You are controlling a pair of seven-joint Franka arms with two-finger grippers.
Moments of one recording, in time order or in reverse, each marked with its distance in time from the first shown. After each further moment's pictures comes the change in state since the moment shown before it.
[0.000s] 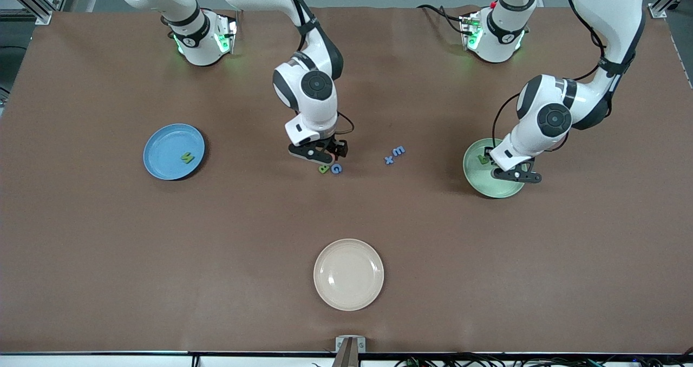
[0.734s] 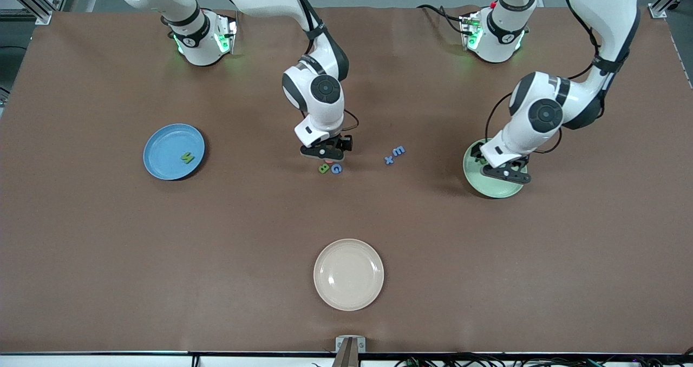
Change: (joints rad) left arm 0.010 -0.013 -0.122 0.030 0.001 0.000 0.000; right arm 0.000 0.039 0.038 0.011 0.038 0.010 -0.085
